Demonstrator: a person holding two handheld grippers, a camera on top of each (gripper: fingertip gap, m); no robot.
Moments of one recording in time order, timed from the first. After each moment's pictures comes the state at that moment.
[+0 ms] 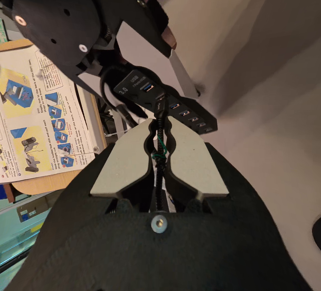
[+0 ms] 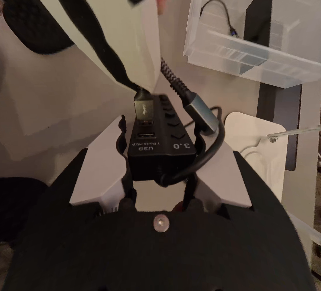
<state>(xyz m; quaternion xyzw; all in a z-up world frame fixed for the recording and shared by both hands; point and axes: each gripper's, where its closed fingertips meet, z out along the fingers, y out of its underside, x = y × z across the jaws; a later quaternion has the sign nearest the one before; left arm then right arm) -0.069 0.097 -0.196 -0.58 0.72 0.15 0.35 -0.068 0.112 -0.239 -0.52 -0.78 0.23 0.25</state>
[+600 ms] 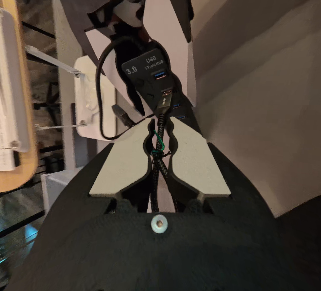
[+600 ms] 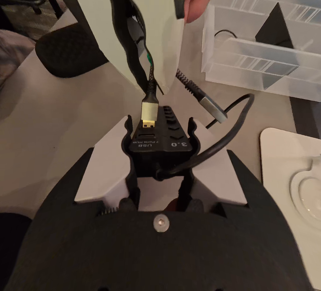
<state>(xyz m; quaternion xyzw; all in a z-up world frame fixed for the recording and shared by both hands) -0.076 0.079 -0.251 -0.67 0.66 0.03 0.32 -0.073 0.082 -0.277 -0.50 -0.73 0.36 0.30</state>
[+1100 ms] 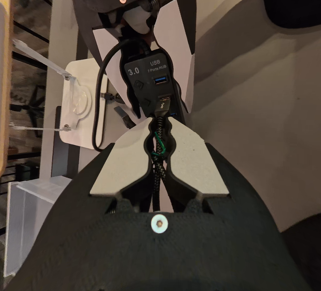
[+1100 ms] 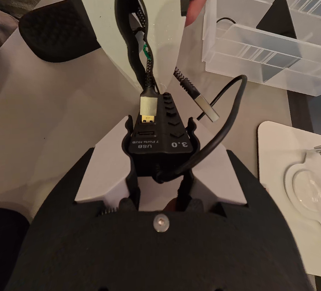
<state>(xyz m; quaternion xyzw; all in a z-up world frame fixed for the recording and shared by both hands) -0.067 0.076 -0.262 -0.69 0.63 -0.03 0.35 -0.067 0.085 -0.290 -0.50 -0.74 0.32 0.30</state>
